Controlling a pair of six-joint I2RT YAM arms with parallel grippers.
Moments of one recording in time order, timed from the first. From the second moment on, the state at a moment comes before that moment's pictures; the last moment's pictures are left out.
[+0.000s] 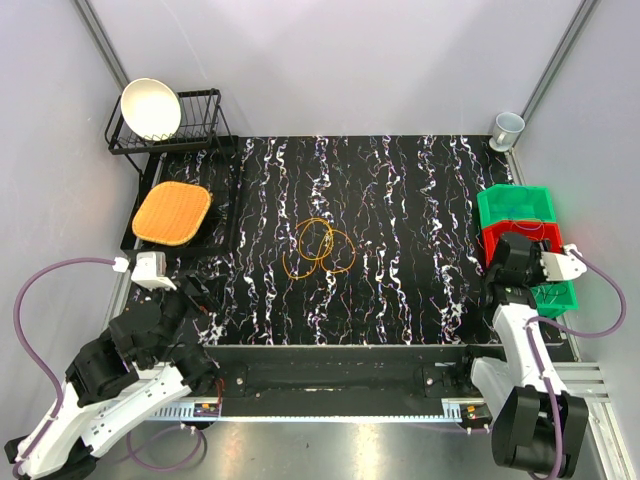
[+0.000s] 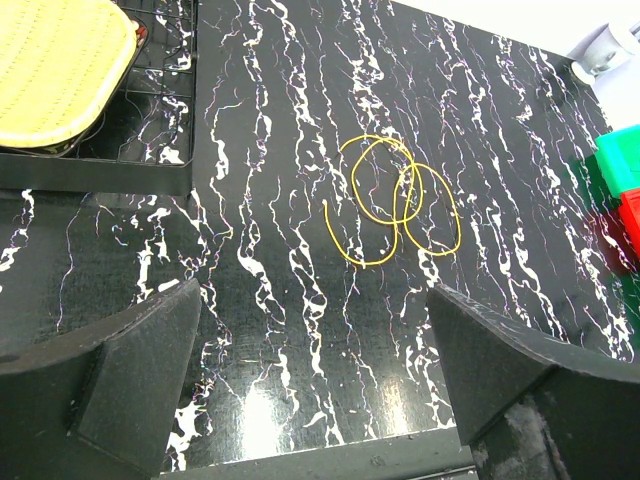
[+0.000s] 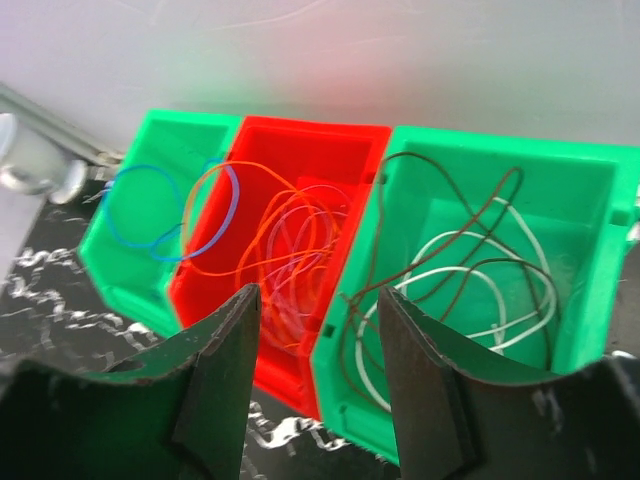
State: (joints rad) left arm -0.86 0.16 0.75 -0.89 -0.62 -0.56; right arm -0.18 0.88 0.43 0.00 0.89 0.83
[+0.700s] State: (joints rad) left arm -0.86 0.16 0.75 -0.89 -0.64 -0.56; right arm -0.14 1.25 0.86 -0.01 0.01 0.83
